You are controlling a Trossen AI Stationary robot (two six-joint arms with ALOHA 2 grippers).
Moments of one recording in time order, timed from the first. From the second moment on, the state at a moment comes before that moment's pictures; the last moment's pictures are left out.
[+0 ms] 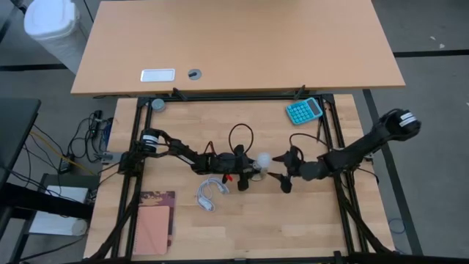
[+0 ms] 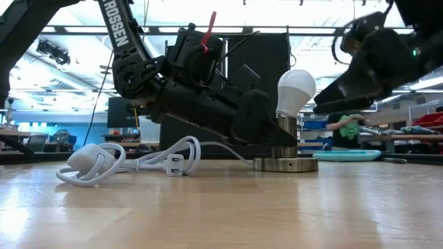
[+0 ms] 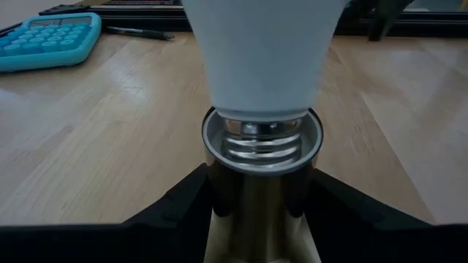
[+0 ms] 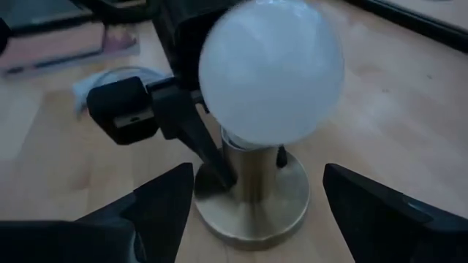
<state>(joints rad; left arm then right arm) -0.05 2.15 0.98 0.86 -0.14 -0.05 0.38 1.21 0.29 0.45 0.60 0.40</state>
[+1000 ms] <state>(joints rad) -0.05 2.15 0.98 0.85 -0.15 -0.06 0.26 1.61 0.25 1.16 0.48 0.21</state>
